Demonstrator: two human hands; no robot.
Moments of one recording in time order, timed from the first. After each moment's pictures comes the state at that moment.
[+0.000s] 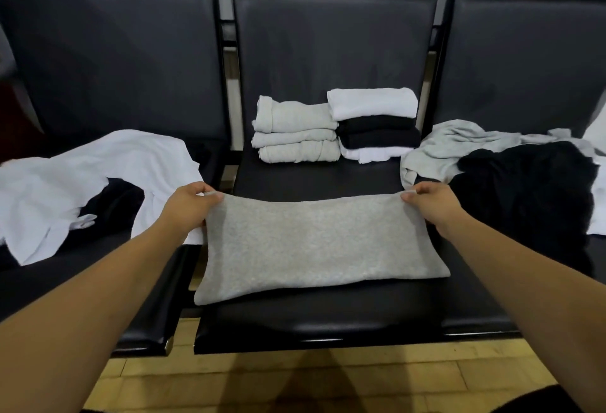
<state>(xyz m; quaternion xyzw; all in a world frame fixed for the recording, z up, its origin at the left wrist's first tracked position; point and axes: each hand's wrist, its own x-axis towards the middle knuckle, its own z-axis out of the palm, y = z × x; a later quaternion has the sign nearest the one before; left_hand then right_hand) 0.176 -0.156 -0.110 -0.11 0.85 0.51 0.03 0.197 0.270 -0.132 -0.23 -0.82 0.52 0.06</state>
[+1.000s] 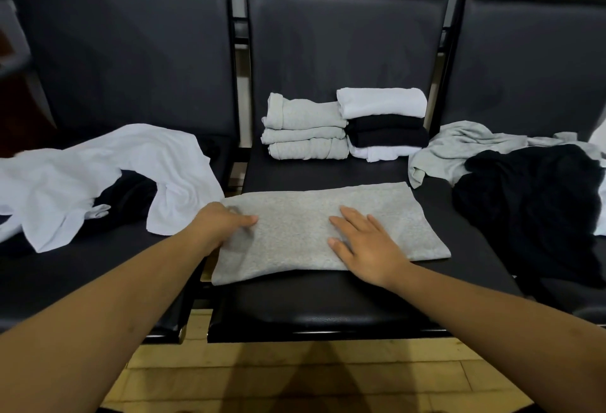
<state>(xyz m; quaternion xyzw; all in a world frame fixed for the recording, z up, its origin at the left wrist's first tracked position) 0.210 -0.126 -0.111 -0.18 0.86 0.45 0.15 0.261 0.144 -0.160 0.11 -0.98 0.13 -0.05</state>
